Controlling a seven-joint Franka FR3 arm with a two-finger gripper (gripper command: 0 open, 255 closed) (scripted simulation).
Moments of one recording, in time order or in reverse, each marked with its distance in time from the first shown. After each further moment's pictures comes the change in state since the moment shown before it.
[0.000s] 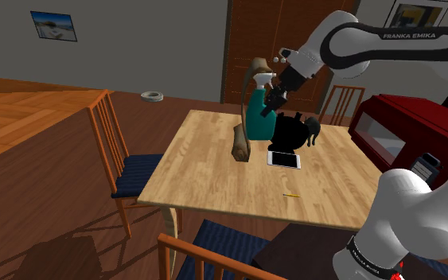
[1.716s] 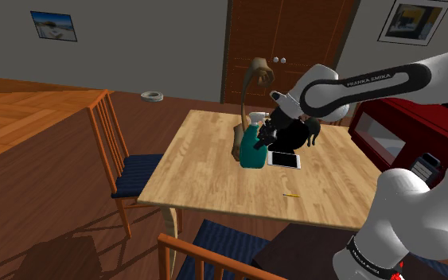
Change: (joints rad) arm 0.041 0.076 -0.085 -0.287 0.054 0.356 -0.130
